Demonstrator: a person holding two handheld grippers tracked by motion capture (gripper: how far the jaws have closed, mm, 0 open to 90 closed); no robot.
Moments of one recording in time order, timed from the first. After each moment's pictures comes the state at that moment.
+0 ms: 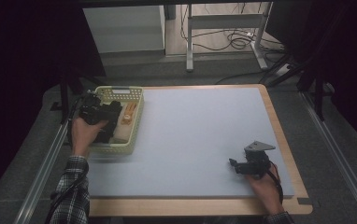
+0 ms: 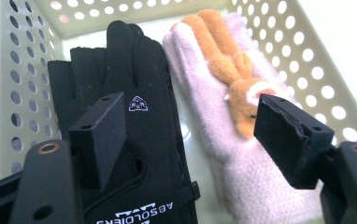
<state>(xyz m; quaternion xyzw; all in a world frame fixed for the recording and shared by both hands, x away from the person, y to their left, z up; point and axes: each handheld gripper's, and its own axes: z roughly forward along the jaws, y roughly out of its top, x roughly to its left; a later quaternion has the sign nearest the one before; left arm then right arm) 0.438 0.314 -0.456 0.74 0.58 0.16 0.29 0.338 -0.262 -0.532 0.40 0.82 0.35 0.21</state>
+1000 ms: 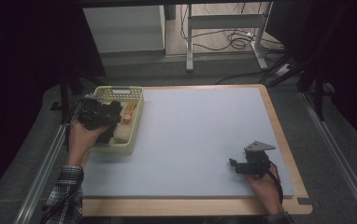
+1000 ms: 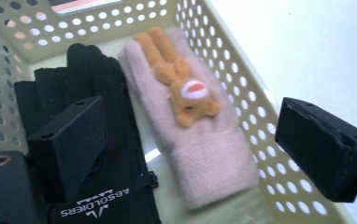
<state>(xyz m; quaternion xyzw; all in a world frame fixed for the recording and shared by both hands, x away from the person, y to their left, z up) 0.405 0.296 -0.437 0.76 0.53 0.17 0.34 0.338 -0.262 -0.532 0.40 0.82 0.35 0.21</state>
